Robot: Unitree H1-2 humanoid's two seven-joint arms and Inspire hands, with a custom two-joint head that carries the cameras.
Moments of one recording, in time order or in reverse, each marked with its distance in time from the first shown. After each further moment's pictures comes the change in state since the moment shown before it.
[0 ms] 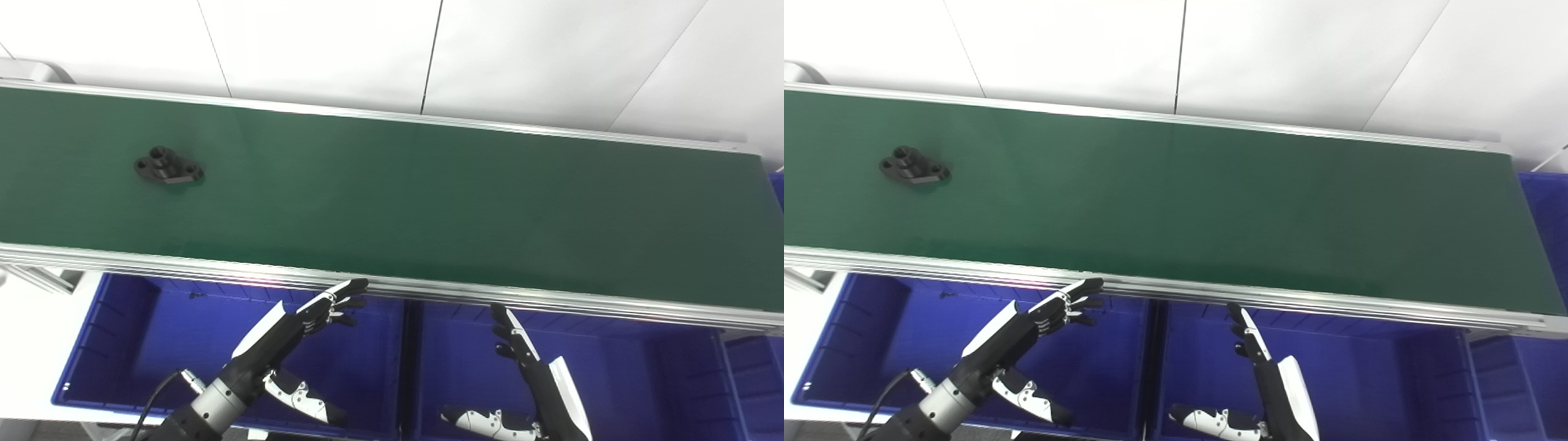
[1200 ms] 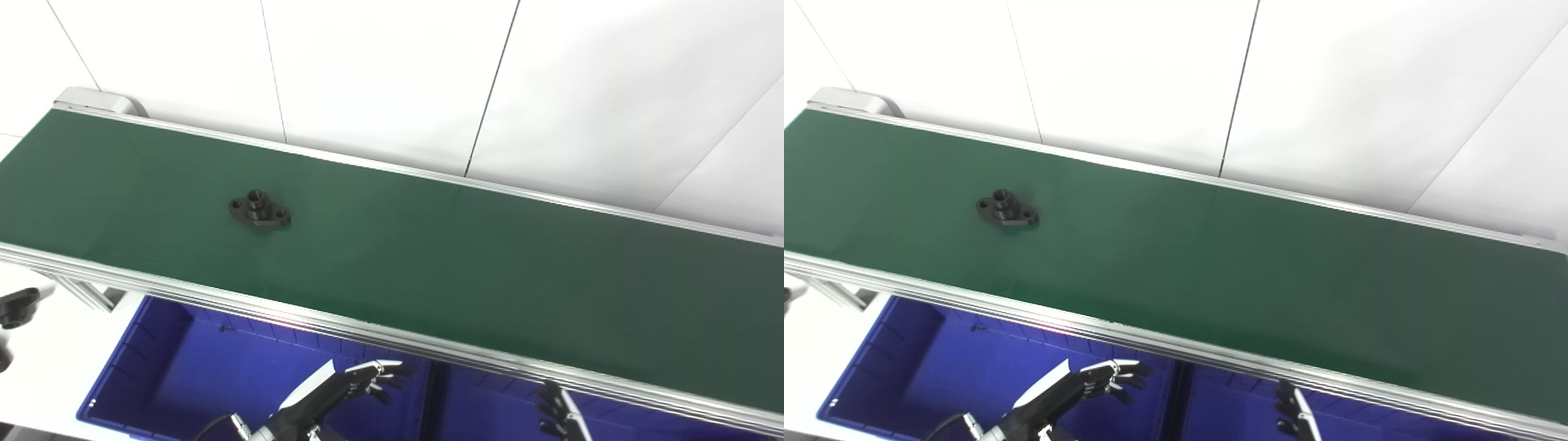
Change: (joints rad) left arm -0.039 -0.052 -0.044 0.141 0.071 -0.011 0.069; right arm -0.066 0.004 -0.048 0.270 -0.001 -0.394 -0.249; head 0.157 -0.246
